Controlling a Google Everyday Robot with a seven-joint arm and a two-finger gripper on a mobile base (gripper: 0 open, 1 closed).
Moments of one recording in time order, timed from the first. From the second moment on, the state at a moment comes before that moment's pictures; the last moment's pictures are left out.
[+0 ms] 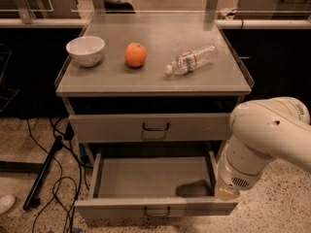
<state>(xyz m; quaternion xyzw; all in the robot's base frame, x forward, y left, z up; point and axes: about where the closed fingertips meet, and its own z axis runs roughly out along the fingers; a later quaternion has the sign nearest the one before) 0.367 -0.177 0.688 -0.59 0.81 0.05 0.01</state>
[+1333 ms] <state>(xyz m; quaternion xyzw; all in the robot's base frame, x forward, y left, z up) 0.370 -0.157 0.576 -0.55 0.83 0.09 -0.02</state>
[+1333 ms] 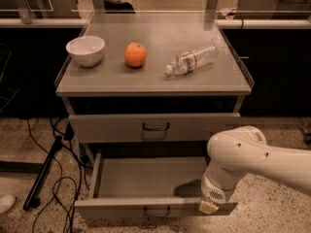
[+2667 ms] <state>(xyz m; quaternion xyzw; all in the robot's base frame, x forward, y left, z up) 0.382 -0.146 0.476 -0.49 0.86 0.09 -0.01</state>
